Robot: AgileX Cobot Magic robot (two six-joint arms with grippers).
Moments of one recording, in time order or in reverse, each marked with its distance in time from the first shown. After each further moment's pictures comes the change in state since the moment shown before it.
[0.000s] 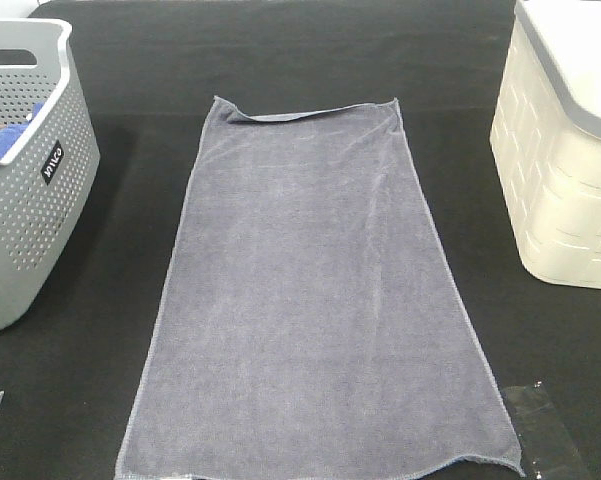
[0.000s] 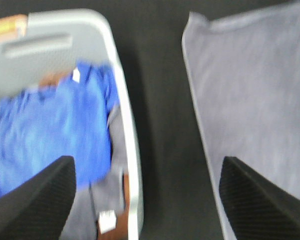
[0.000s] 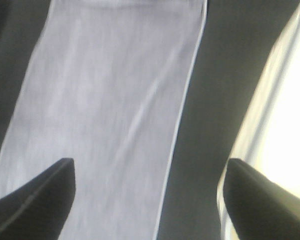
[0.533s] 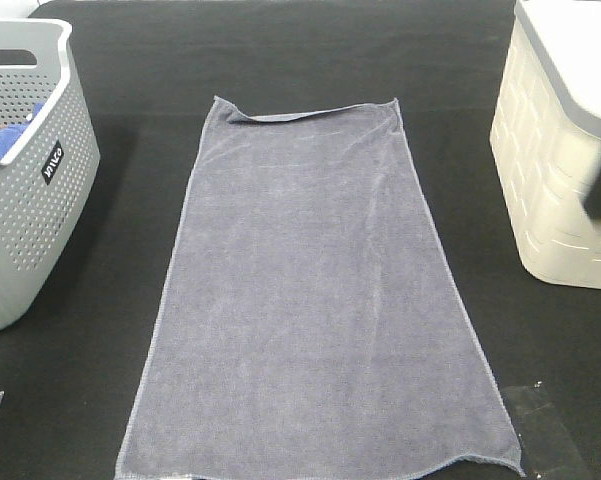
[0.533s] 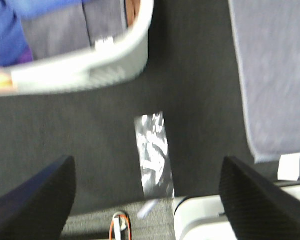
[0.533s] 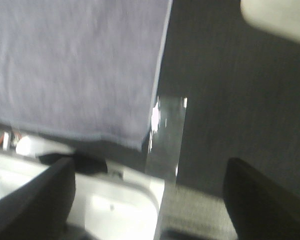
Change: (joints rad) left arm 0.000 -0.590 0.794 -0.057 0.014 -0.057; right arm 0.000 -0.539 0.816 0.001 -0.002 -0.013
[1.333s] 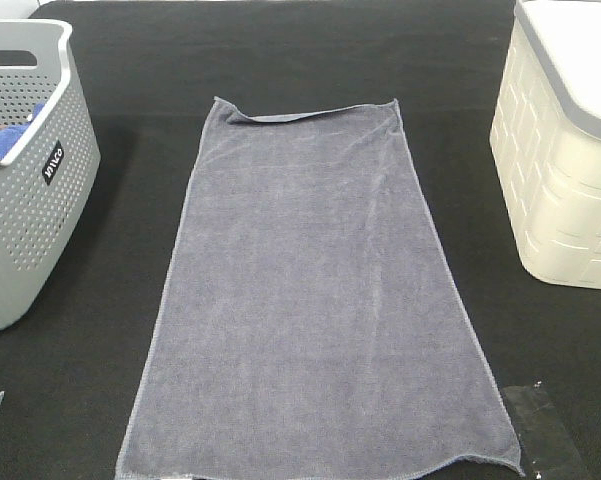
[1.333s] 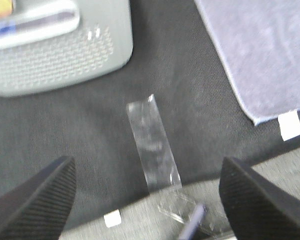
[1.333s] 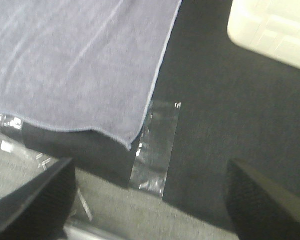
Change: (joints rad) left arm 0.000 -0.787 0.423 -0.054 -0.013 0.170; right arm 0.000 -0.849 0.497 -0.012 -0.131 -0.087
